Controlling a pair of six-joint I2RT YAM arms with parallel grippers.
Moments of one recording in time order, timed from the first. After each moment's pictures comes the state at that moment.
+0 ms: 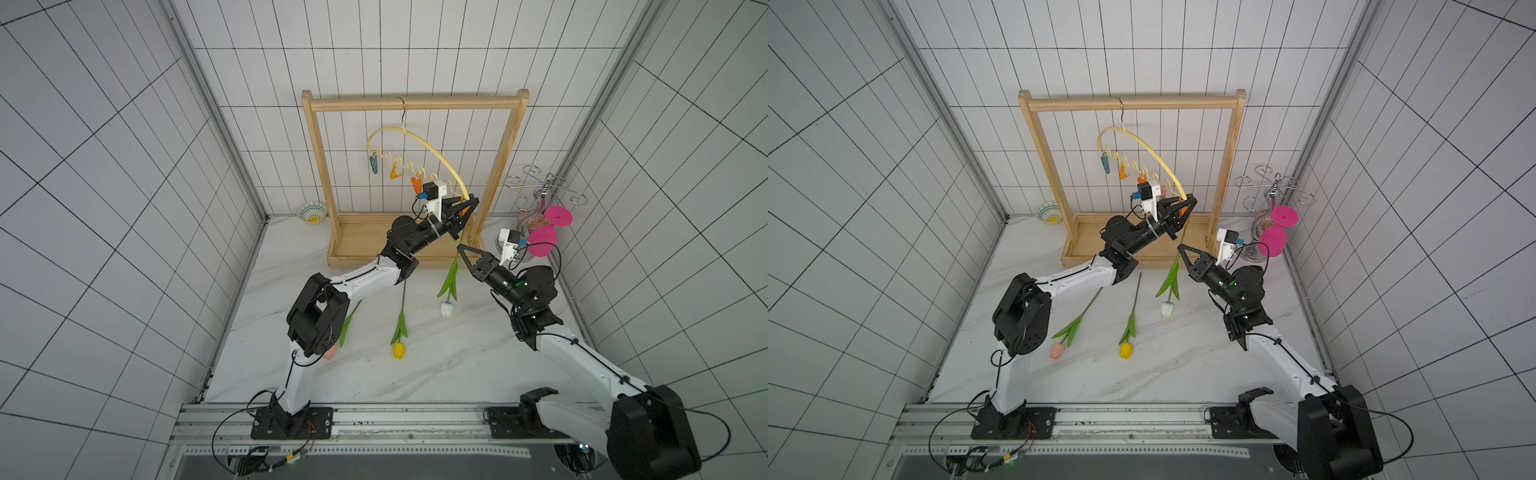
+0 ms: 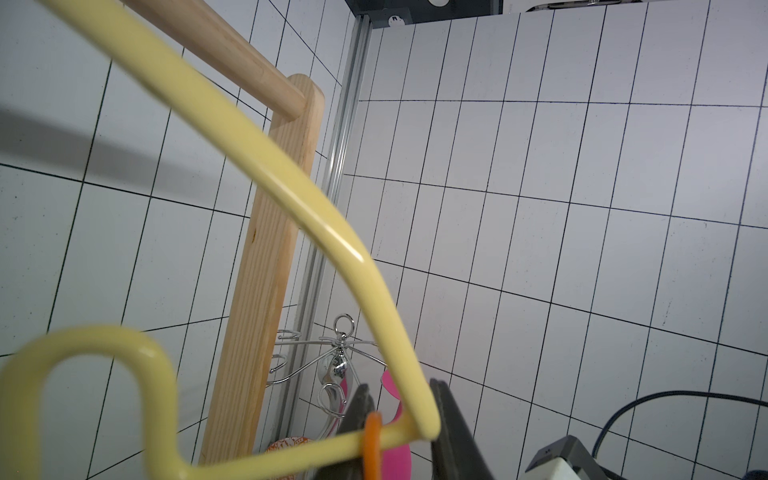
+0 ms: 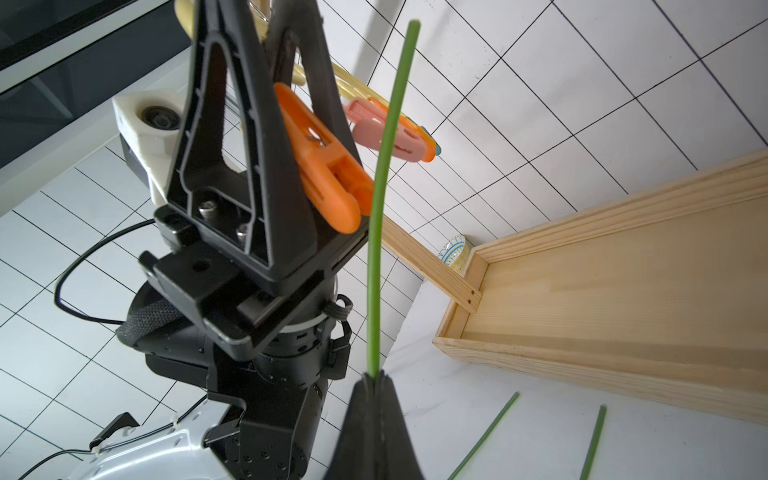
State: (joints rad) left arm -0.75 2.08 1.66 0.95 0.38 -0.42; right arm 0.38 1.11 0.57 0.73 -0.50 0.97
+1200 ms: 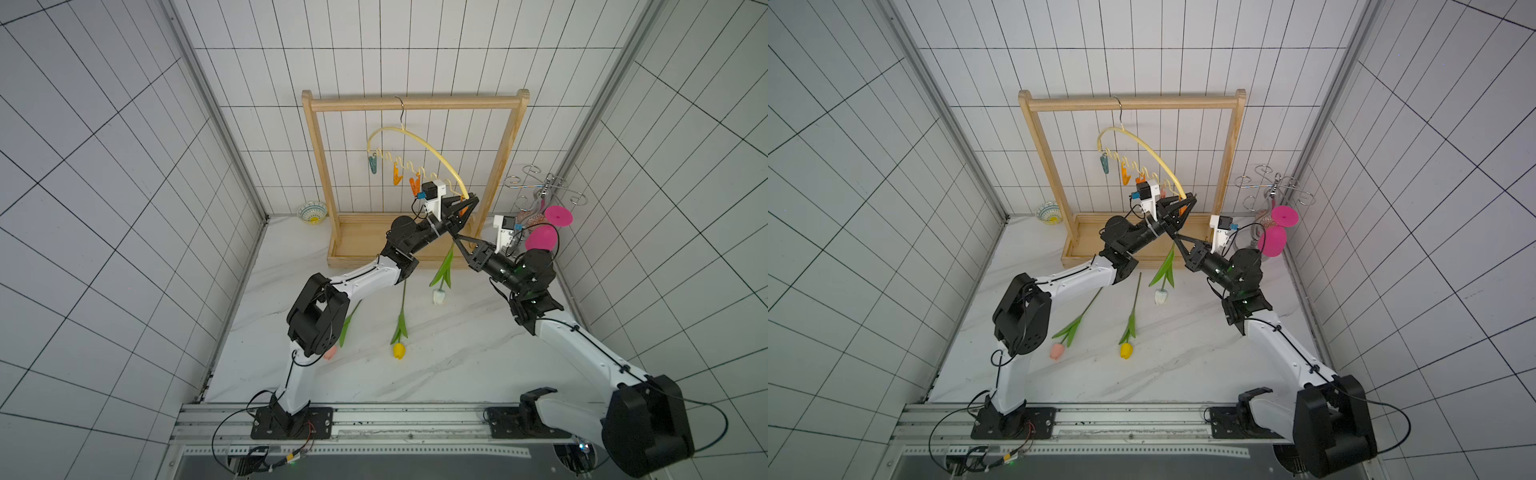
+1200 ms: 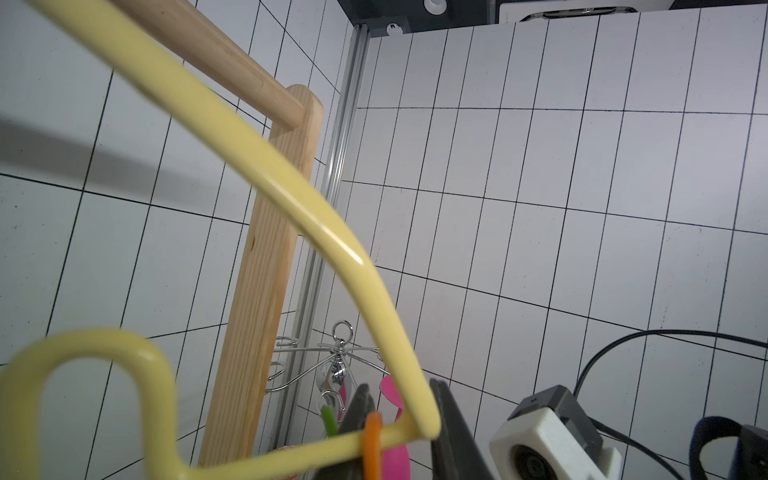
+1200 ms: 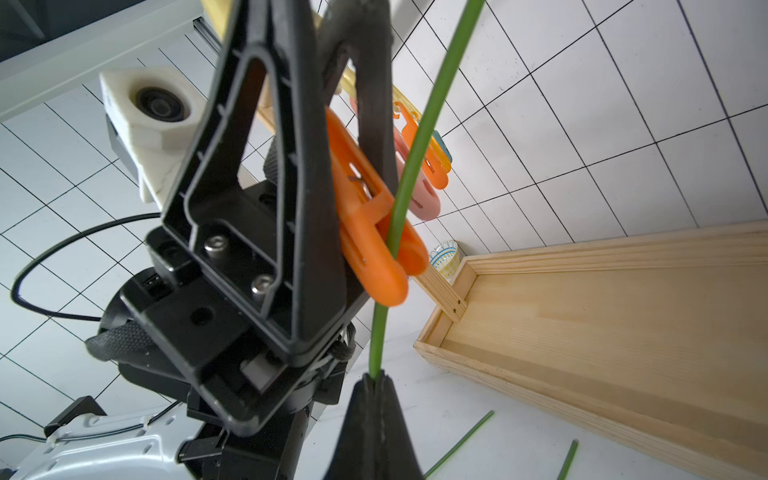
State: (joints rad) left arm -0.75 2.08 1.66 0.96 0.38 -0.42; right arm 0.38 1.17 0.73 0.59 -0.56 0.80
